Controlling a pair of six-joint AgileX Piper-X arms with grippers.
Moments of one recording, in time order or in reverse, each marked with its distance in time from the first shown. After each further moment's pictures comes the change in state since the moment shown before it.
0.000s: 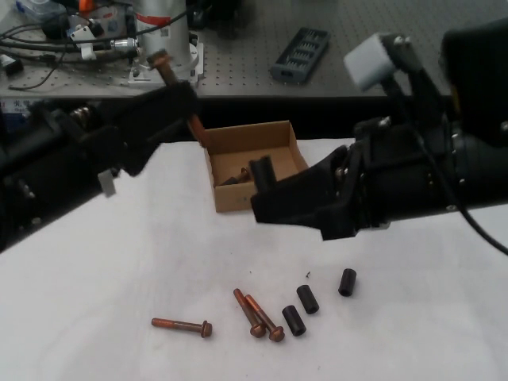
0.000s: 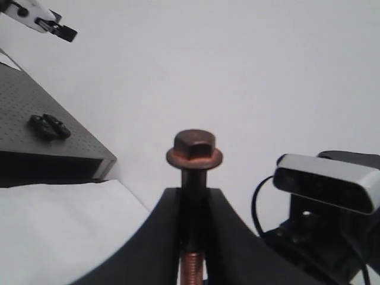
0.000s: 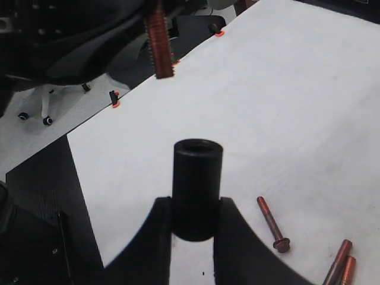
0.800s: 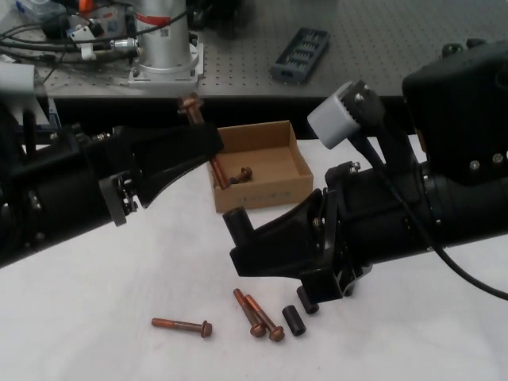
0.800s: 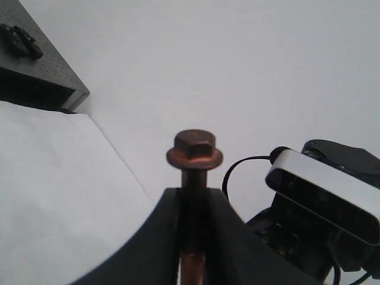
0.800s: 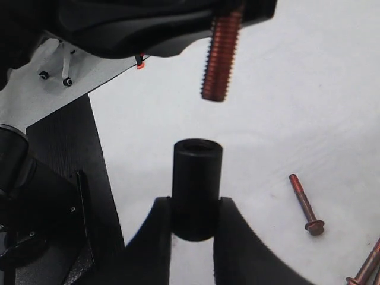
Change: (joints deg) left arm -0.9 0.0 0.0 6.0 7.2 -9.0; right arm 3.7 0.1 1.8 1.3 -0.7 -3.8
